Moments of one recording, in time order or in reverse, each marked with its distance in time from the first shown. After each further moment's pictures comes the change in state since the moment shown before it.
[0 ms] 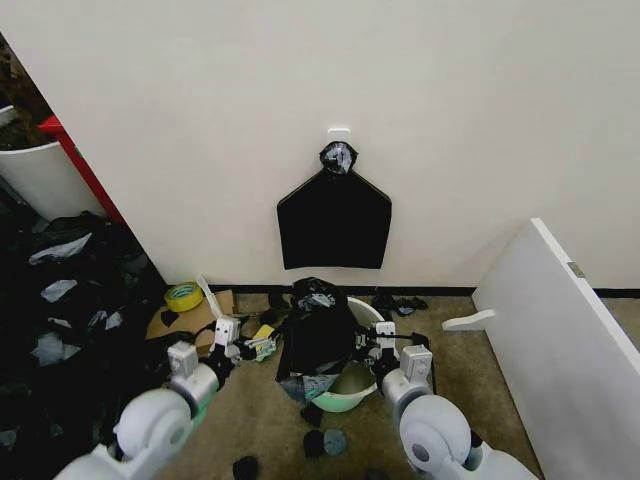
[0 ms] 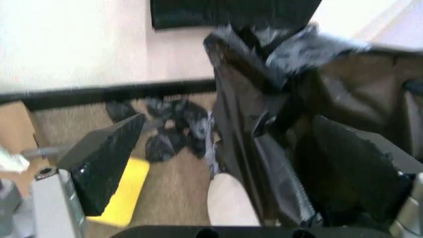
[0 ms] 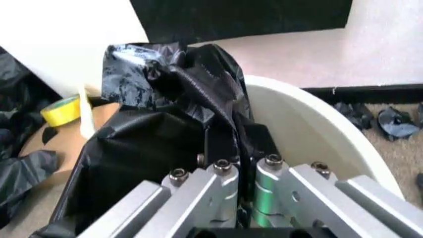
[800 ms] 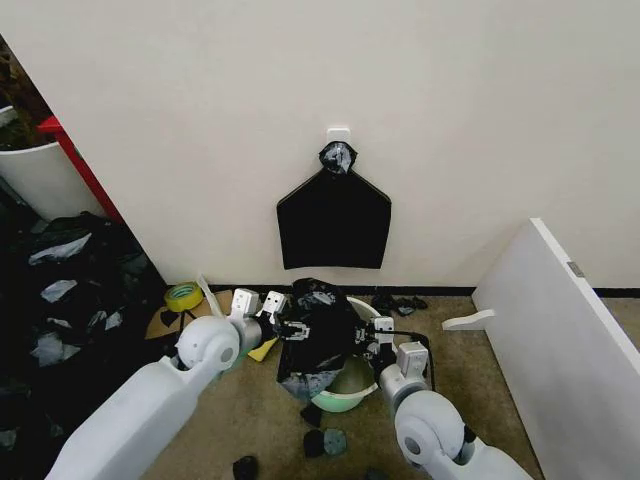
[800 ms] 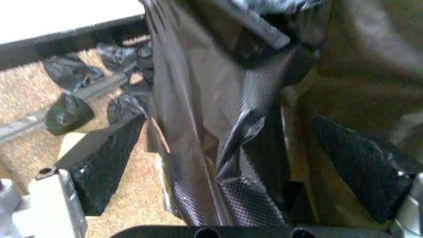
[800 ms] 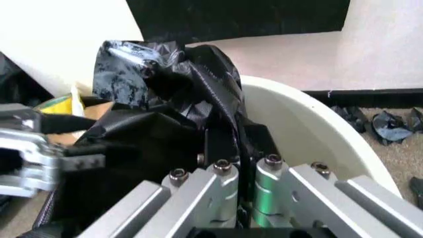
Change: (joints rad) left arm -0.421 -0.101 0.320 0.214 -0.049 0.362 -0.105; right arm -0.012 0.037 0.013 -0.020 -0.063 -0.007 -0.017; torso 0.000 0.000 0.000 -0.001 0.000
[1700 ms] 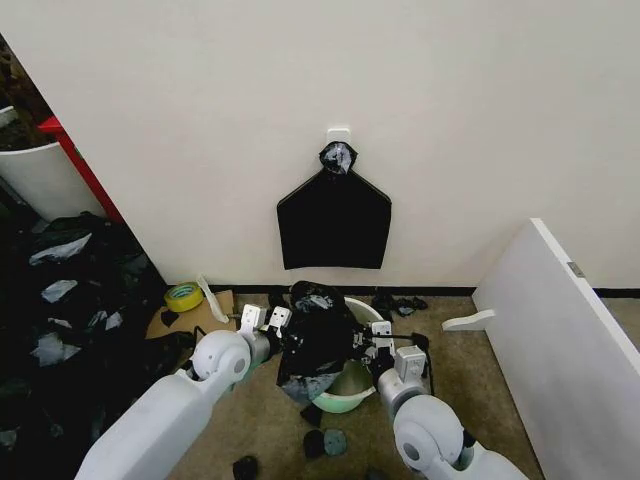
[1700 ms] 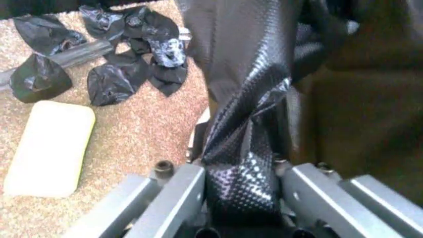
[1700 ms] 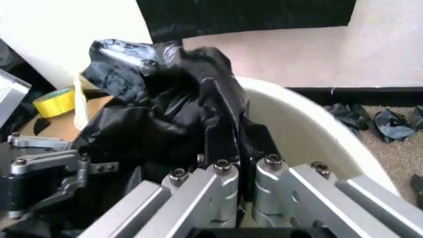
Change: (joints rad) left arm 0.080 -0.044 -0.041 0.022 0.030 -0.023 0.019; right arm -0.016 -0.007 -0.011 0.007 -0.020 0.002 -0.006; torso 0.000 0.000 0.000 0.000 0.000
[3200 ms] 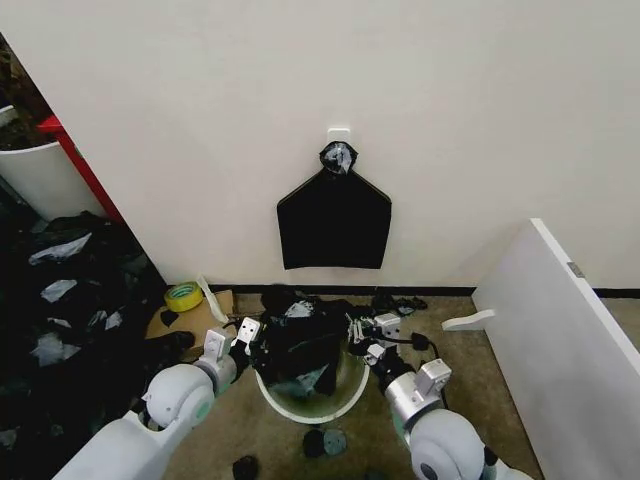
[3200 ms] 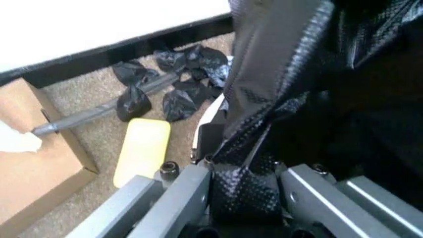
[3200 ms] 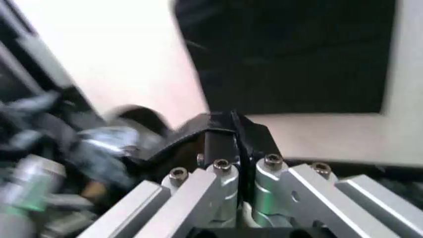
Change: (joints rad) left arm 0.243 0.105 -0.165 -0.149 0.248 -0.200 0.092; right arm -0.076 -0.070 0.056 0.079 -0.026 0.249 -0.184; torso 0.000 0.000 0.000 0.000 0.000
